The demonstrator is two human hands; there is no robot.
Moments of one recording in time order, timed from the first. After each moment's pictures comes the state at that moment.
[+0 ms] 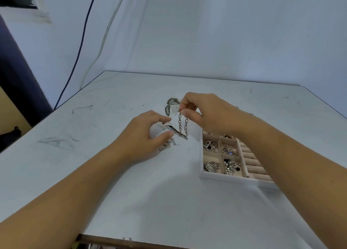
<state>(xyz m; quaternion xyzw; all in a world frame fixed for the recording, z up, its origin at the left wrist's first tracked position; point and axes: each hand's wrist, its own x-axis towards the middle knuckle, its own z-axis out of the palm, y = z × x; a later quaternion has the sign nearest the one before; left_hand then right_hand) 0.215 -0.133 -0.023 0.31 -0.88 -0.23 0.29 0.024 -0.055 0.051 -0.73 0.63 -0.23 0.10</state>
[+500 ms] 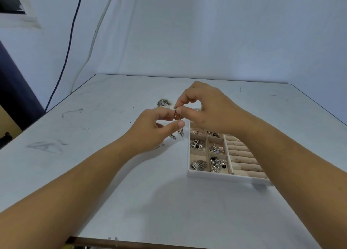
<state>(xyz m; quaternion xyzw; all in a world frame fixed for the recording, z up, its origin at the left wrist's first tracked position) 0.171 -0.106 0.005 0.27 -0.81 -0.41 0.32 0.008 -0.032 0.061 -0.72 0.62 -0.30 0.05</state>
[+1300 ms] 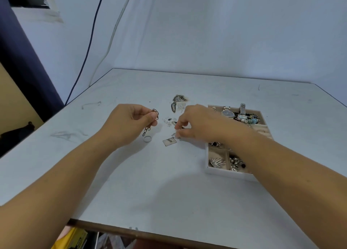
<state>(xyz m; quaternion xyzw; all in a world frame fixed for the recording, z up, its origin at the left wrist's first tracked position) 0.242 -0.128 0.007 0.44 -0.74 -0.38 0.34 0.046 -0.068 0.025 -0.74 0.66 -0.06 0.07</state>
